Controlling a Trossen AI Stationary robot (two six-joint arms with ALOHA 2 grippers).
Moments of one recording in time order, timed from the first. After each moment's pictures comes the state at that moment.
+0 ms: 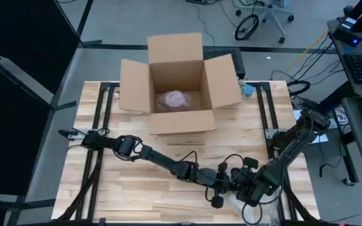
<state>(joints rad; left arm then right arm) -0.31 2.56 1.95 0.36 -0.03 -0.10 0.88 1.54 0.92 -0.81 0.28 1.17</state>
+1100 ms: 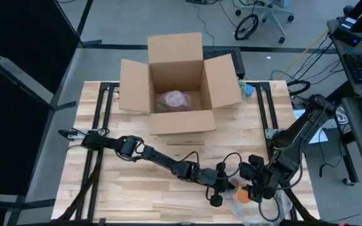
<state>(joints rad) -0.31 2.57 1.94 0.32 -0.04 -0.10 0.91 1.25 0.94 -0.82 0.17 1.17</state>
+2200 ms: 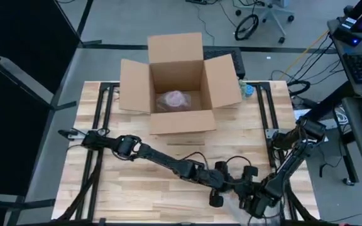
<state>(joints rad) -0.33 2.54 2.20 -0.34 -0.10 -0.09 0.94 1.70 0.93 -0.72 0.50 1.17</state>
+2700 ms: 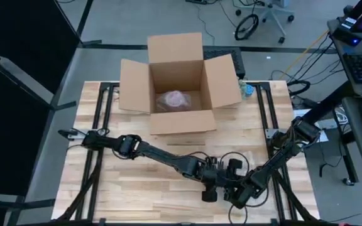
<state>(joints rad) -0.30 2.56 2.35 -0.74 -0.07 -0.18 0.80 1.77 0.86 -0.40 0.59 0.91</state>
